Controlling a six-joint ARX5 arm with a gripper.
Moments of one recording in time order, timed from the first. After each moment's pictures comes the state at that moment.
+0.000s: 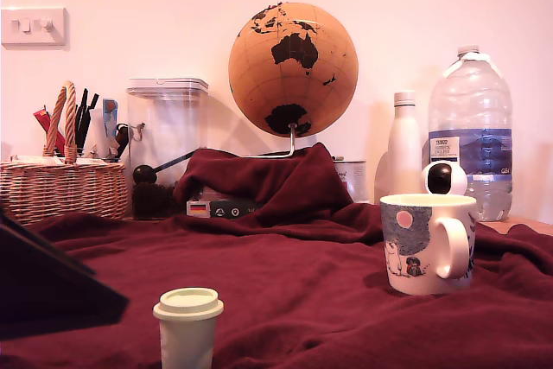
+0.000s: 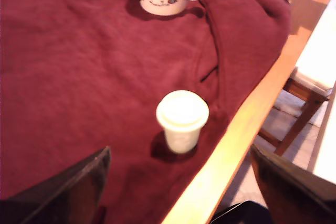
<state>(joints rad) -0.88 0.89 0.01 0.40 0.13 -0.05</state>
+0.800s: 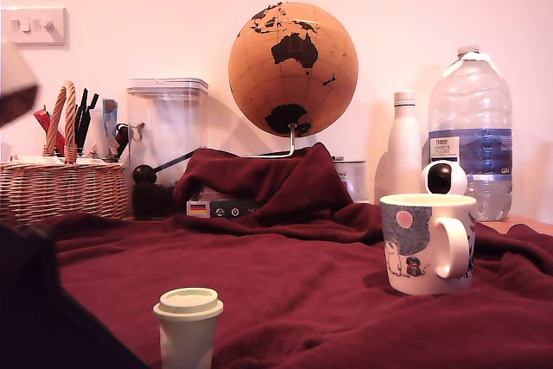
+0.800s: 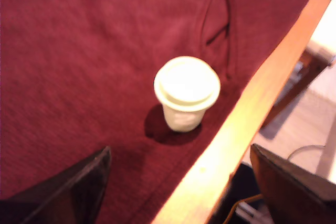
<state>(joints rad) -0.88 1.14 0.12 0.36 0.13 -0.08</state>
